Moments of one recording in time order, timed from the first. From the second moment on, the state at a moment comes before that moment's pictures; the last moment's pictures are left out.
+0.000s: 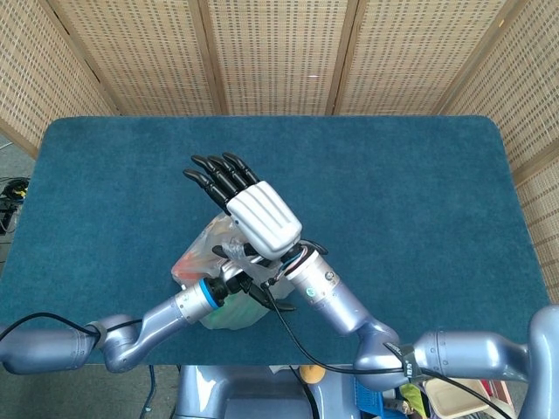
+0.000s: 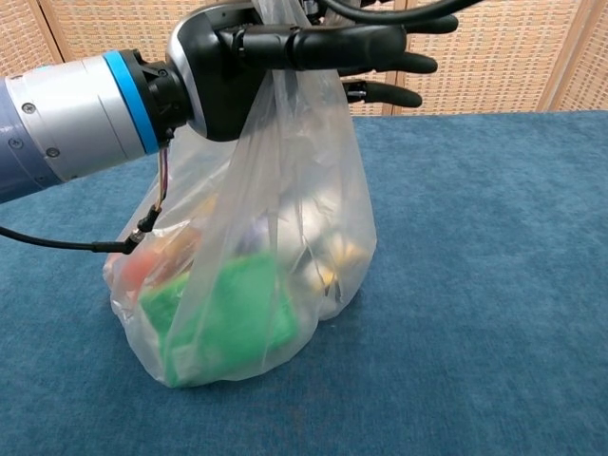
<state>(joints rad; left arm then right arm) -0.98 -1.50 -0.13 -1.63 1.58 1.06 -1.25 1.06 -1.44 0.50 -1.92 -1.06 1.10 -0.34</state>
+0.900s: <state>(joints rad) -0.97 -1.60 -0.23 -1.63 1.47 1.07 -1.14 1.00 -1.19 0.43 -2.14 -1.09 1.16 -0.54</state>
